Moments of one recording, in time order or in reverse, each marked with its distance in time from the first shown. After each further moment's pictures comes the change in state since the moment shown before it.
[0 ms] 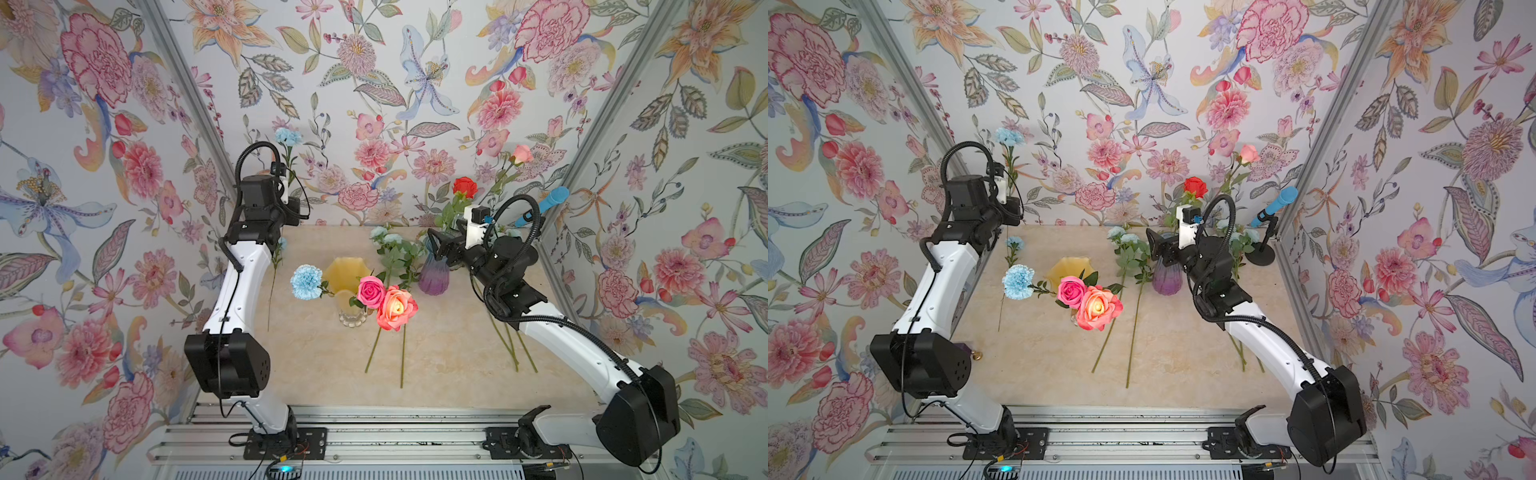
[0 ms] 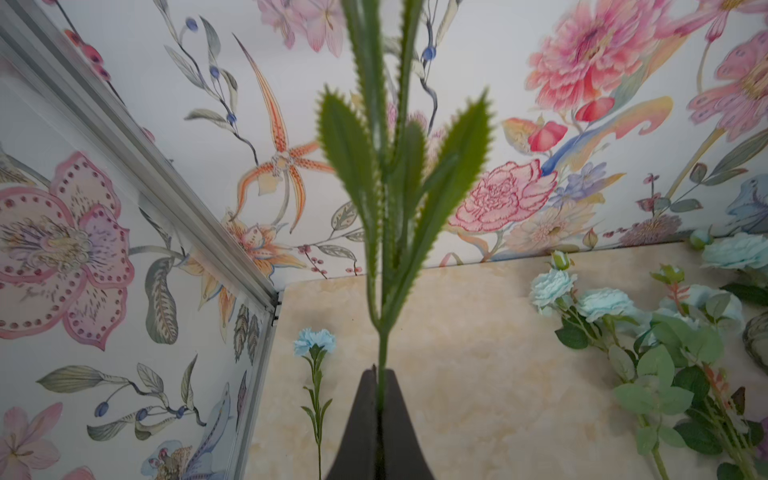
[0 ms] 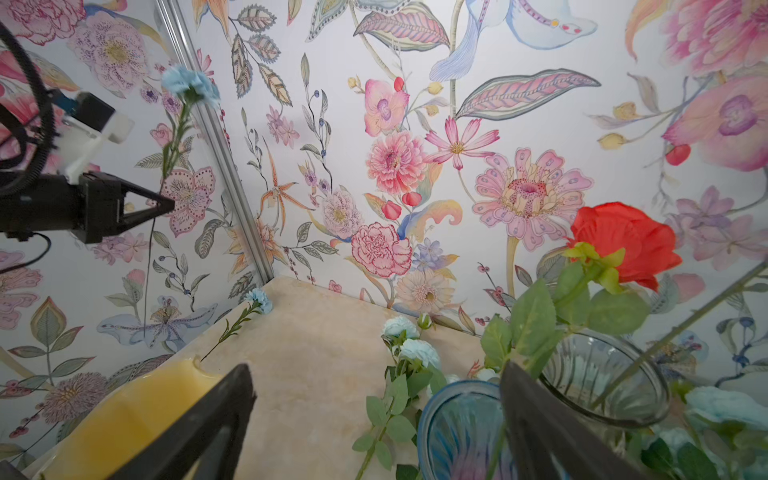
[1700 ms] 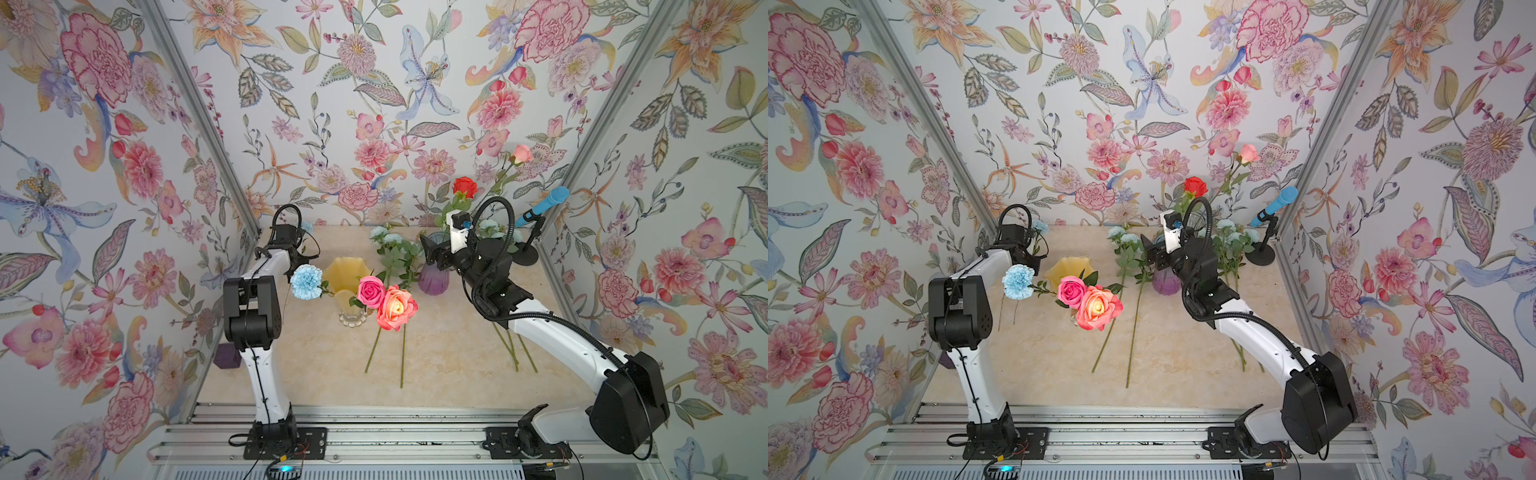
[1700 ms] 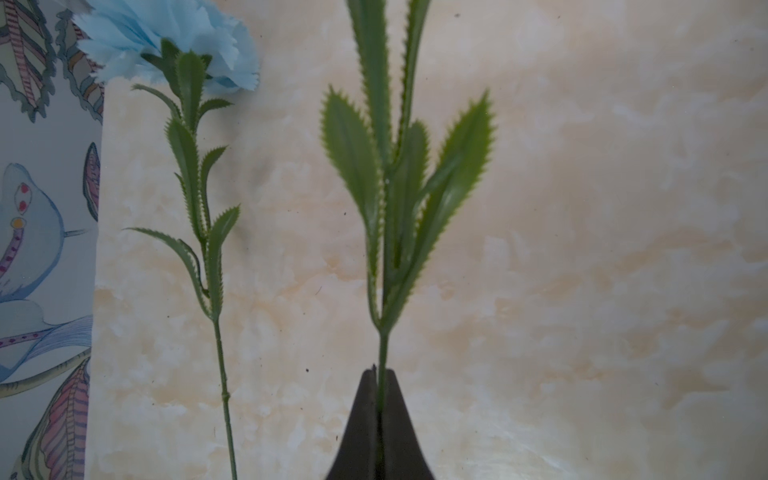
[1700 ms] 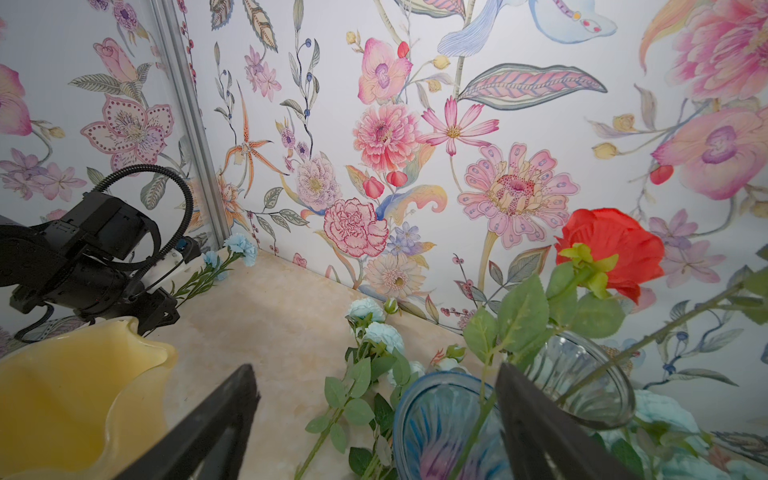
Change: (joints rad) left arm 0.062 0.405 -0.132 -0.042 -0.114 0.002; right arm 0.060 0.066 0.015 -0.028 0.117 -0.180
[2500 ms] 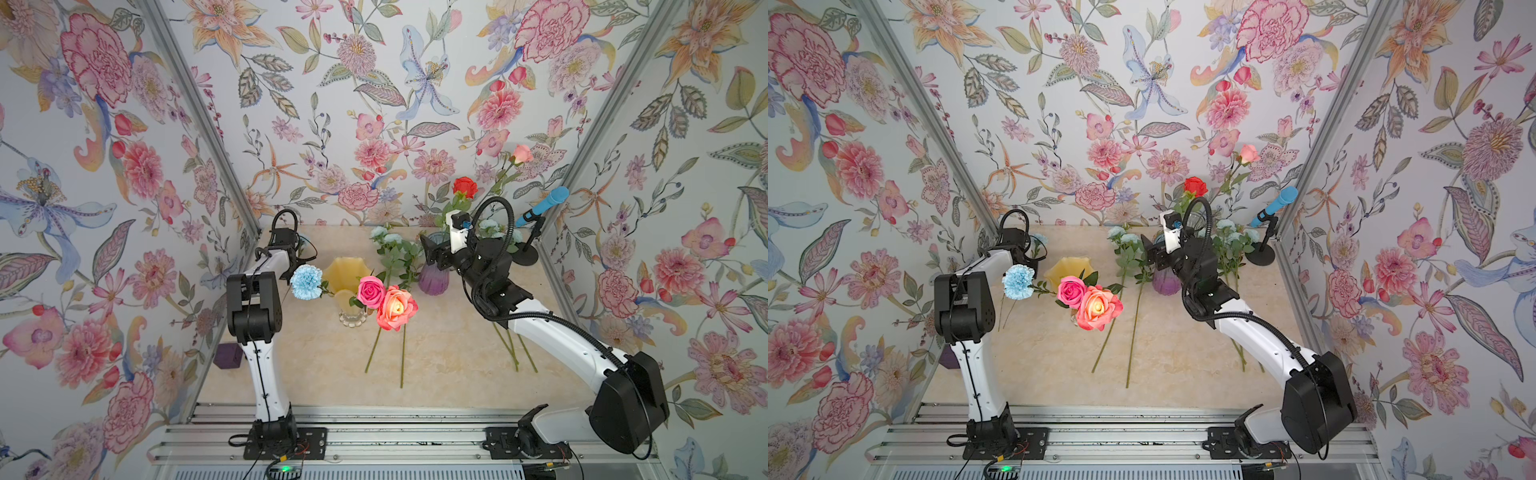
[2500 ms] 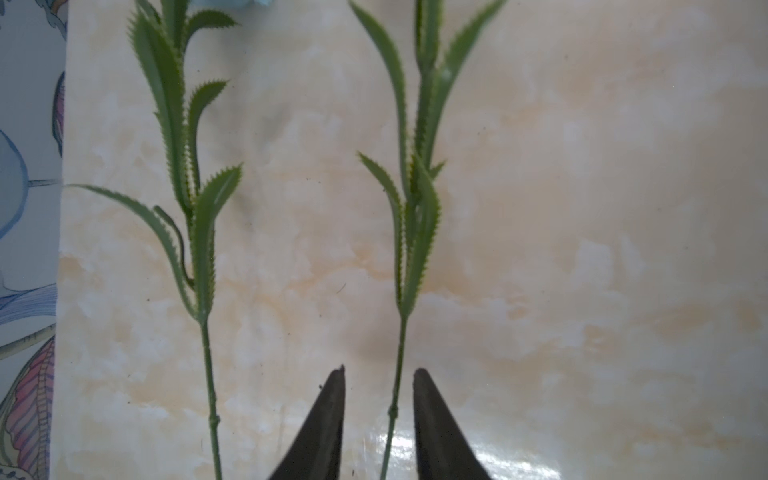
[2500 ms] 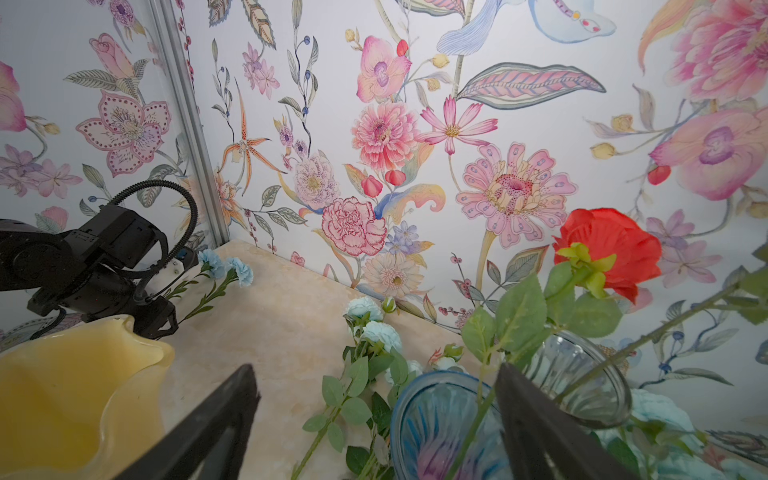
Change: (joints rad) left arm 0.018 0.085 0.051 -0.024 -0.038 -0.067; right arm 0.000 0.002 0.006 -0.014 0.003 -0.006
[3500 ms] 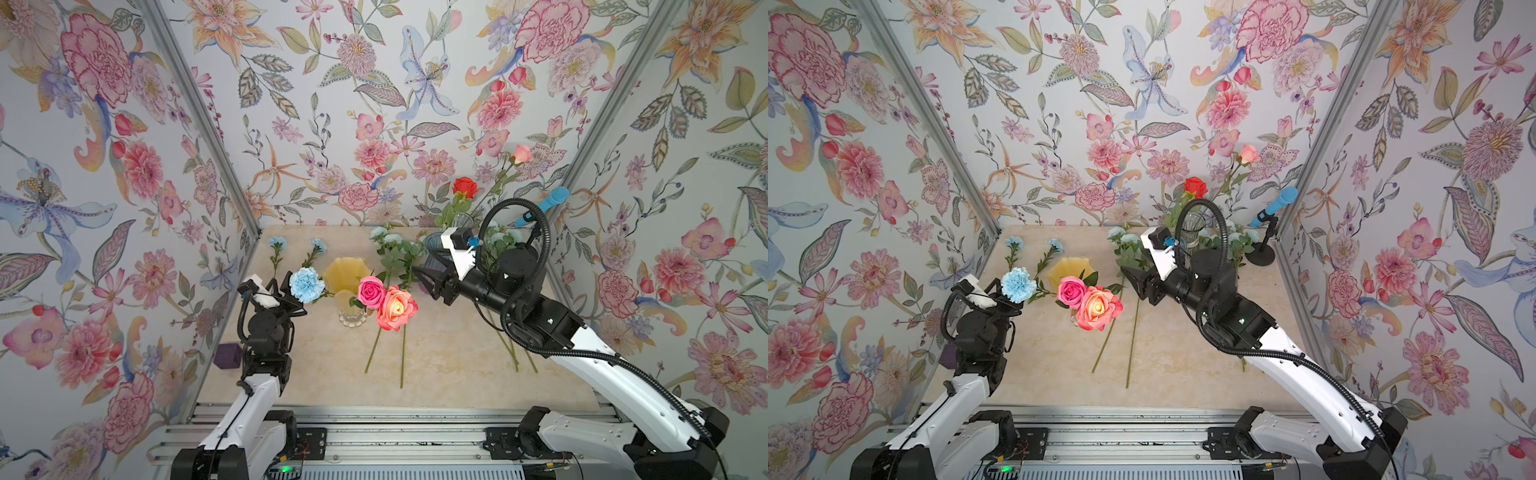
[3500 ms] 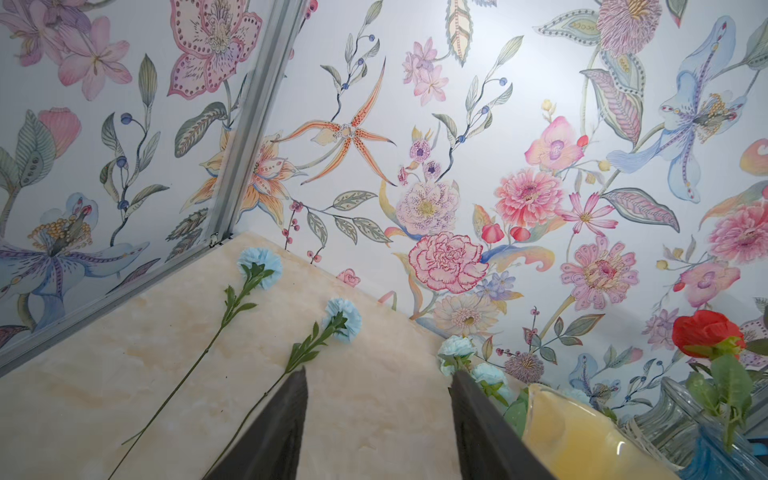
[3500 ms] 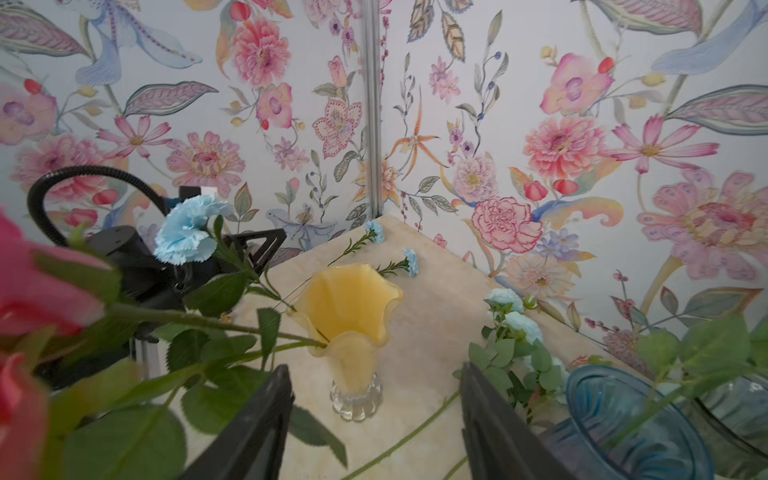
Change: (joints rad) left arm -0.091 -1.274 -1.354 1.280 0.023 -0.594; right arm 0.303 -0.341 0.055 -0.494 -0.160 0.052
